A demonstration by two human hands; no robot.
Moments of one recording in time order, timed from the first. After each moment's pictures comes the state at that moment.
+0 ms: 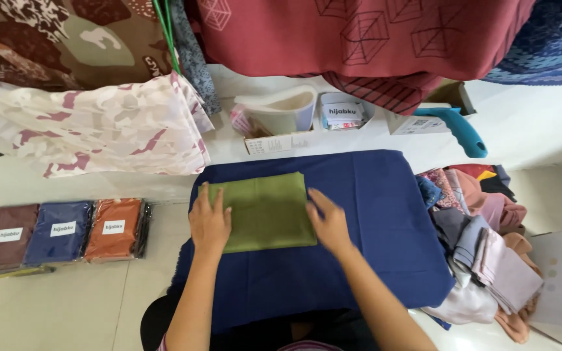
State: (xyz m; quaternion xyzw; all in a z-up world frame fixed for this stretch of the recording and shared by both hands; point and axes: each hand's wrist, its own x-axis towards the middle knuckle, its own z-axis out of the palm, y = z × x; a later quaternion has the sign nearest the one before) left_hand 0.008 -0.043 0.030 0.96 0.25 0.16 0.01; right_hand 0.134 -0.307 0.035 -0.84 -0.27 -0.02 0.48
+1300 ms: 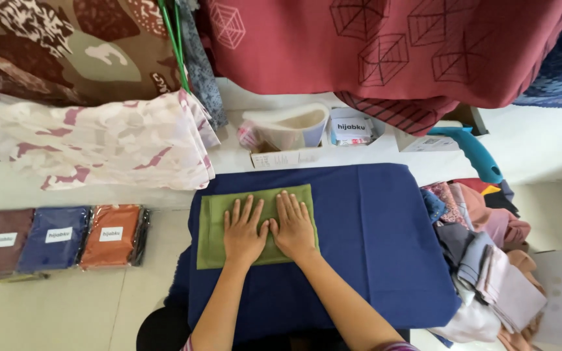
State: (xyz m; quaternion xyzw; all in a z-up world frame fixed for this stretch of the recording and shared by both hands) left_hand 0.046 -0.085 -0.001 0.97 0.20 -0.01 0.13; right_hand 0.123 -0.219 0.002 -0.92 -0.36 0.04 0.13
